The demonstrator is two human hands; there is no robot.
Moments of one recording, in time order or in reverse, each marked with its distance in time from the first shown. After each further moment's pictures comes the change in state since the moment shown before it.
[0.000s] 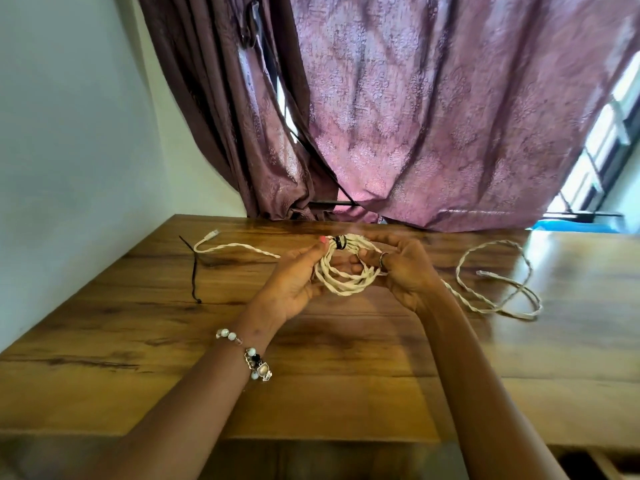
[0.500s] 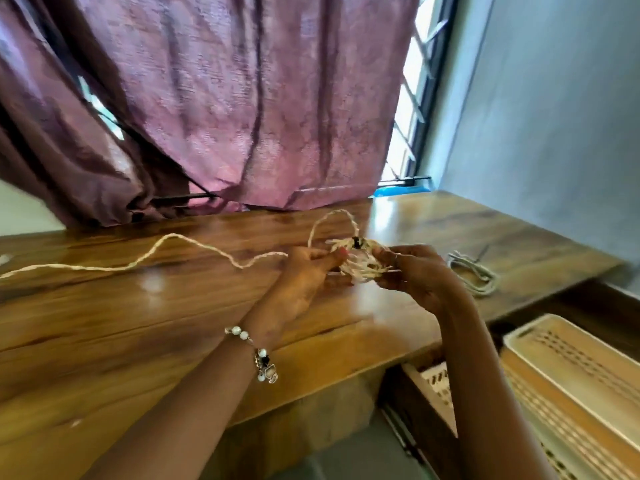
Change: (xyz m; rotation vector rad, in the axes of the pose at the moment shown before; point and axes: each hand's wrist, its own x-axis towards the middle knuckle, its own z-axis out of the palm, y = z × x) left_hand -0.013 -0.098 0.194 0.162 -0.380 -0.043; right_hand -0.127 -0.037 -0.193 -0.193 0.493 0.070
